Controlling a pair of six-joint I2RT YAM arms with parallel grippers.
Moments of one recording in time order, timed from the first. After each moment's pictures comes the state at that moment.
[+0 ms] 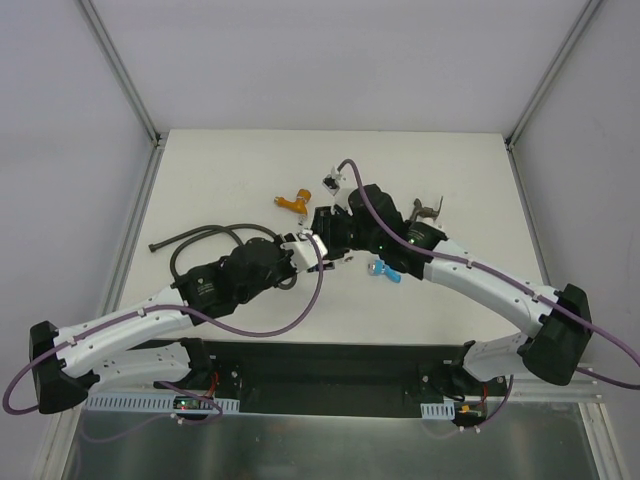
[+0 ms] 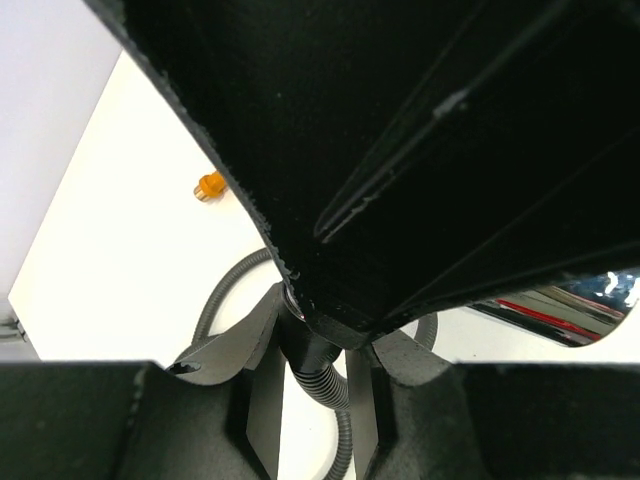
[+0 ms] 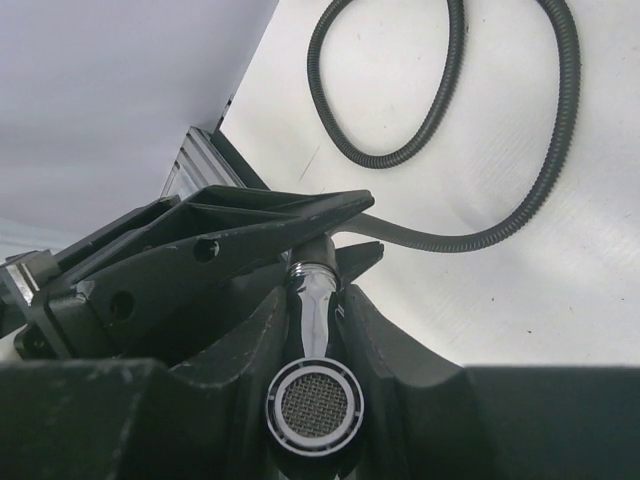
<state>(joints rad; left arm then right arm) -1.04 0.94 0.83 -0.40 -0.33 0.36 0.93 1.38 1.20 -0.29 -0.26 0.68</state>
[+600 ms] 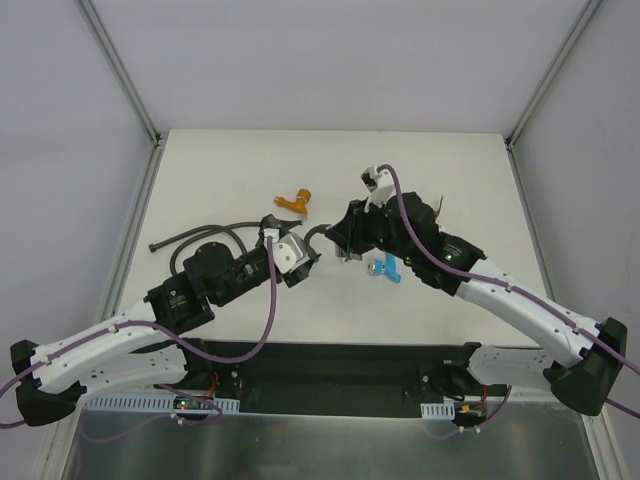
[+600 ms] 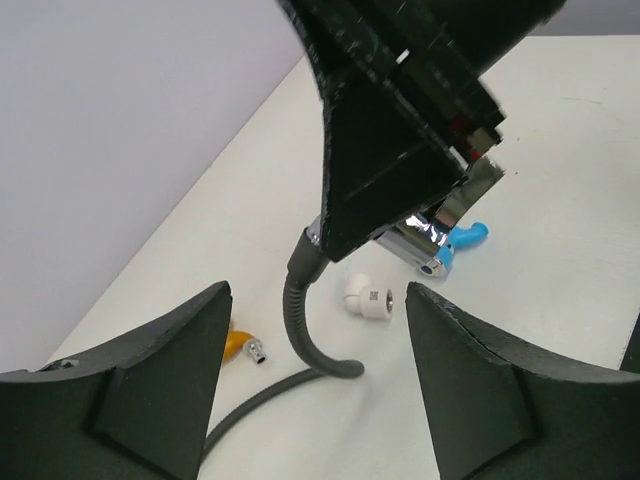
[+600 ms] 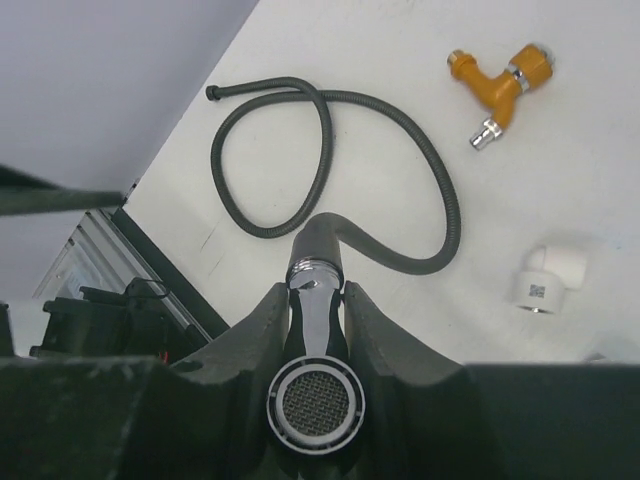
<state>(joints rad) -1.07 0.77 0.80 -0.08 -0.13 0.37 0.88 1.18 1.08 -0.26 -0.01 0.52</state>
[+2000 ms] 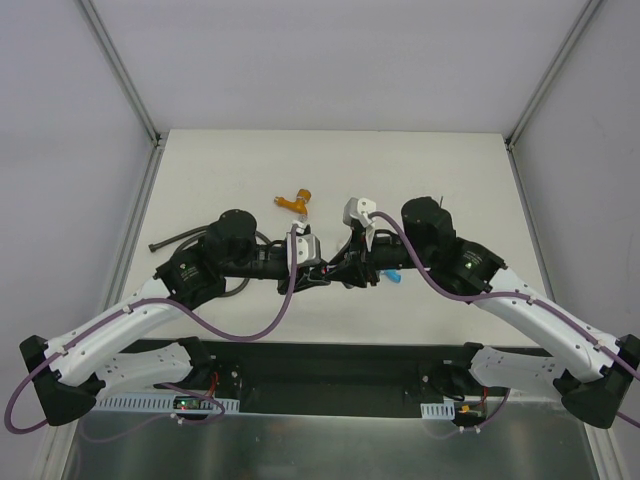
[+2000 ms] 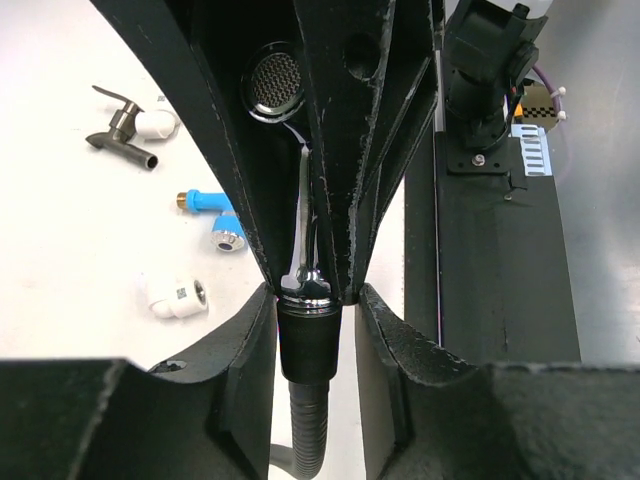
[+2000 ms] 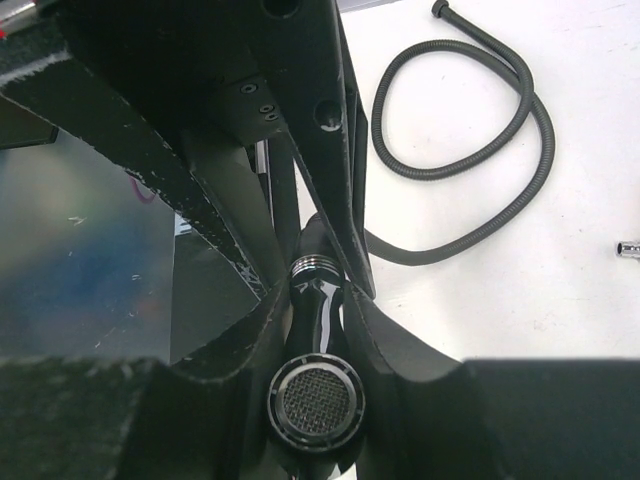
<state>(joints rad) -0.89 0.94 0.98 -0.36 0.57 0.25 0.89 1.06 1.08 -0.37 -0.61 -0.04</state>
